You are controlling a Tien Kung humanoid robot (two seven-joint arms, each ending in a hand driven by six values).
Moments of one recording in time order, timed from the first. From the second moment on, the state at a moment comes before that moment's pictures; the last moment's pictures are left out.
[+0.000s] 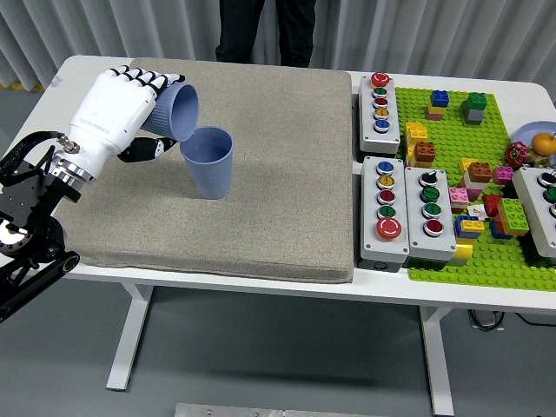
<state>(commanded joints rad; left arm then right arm) -0.51 0.62 -0.80 -1.41 2.27 0.44 0.18 0.23 -0.12 1.57 0.18 -1.01 -0.18 -0.25</state>
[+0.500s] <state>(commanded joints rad) -0.49 0.60 -0.84 -1.36 2.05 0.50 0.14 0.23 -0.12 1.57 0.18 -1.02 -0.18 -0.25</state>
